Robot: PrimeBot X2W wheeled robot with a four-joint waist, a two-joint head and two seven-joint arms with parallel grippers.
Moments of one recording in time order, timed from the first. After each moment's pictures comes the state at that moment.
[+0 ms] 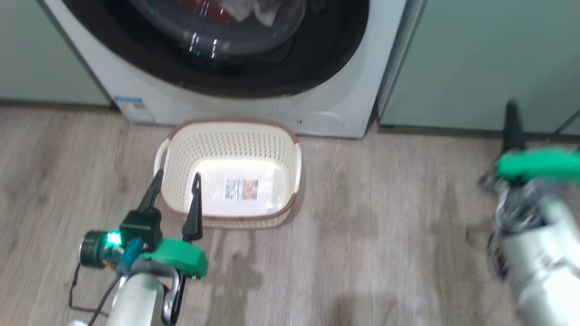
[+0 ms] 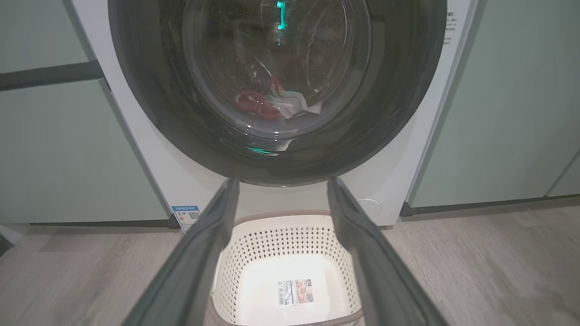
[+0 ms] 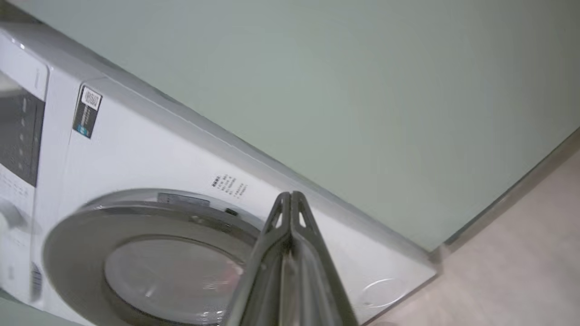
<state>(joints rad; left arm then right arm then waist) -0.14 0.05 -0.05 0.30 -0.06 0.00 -0.25 -0.52 -0.12 0.06 0.60 1.10 0.13 -0.21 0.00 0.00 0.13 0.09</state>
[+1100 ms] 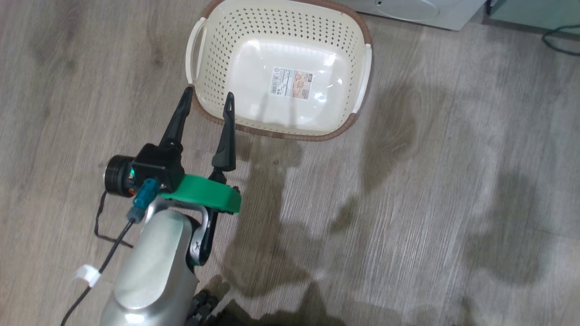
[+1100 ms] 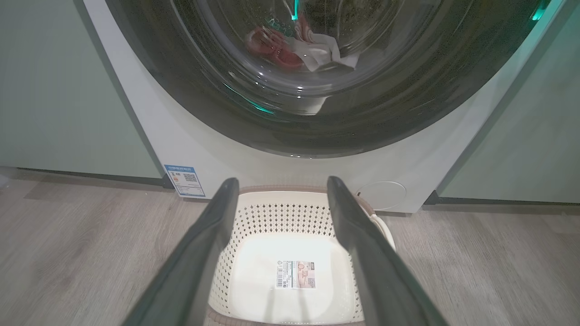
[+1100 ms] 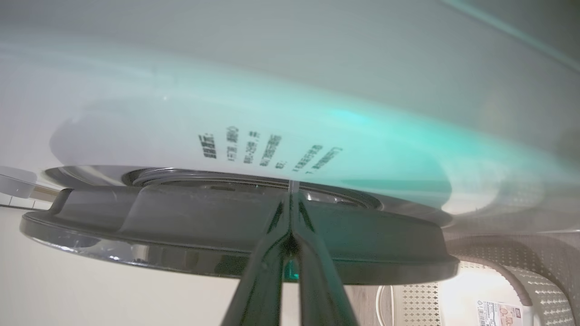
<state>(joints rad) -0.38 0.03 -0.22 0.21 -0.21 0.07 -0.26 -1.27 -0.37 0.19 0.77 1.57 0.13 0.56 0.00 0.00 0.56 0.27</state>
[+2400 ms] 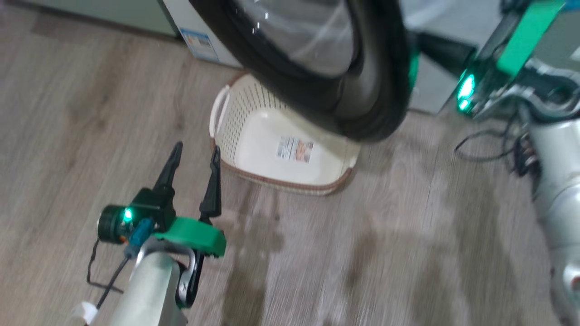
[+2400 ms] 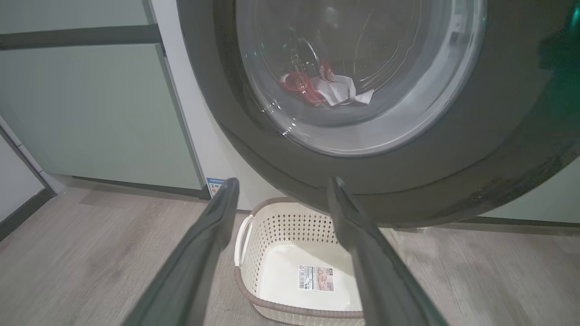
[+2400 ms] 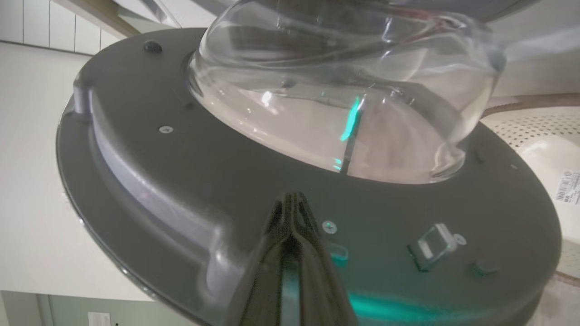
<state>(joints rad) -0.23 0.03 -0.14 0.26 -0.15 0.02 -0.26 -0.96 -0.25 0.28 0.61 1.64 0.13 0.88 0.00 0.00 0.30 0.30</state>
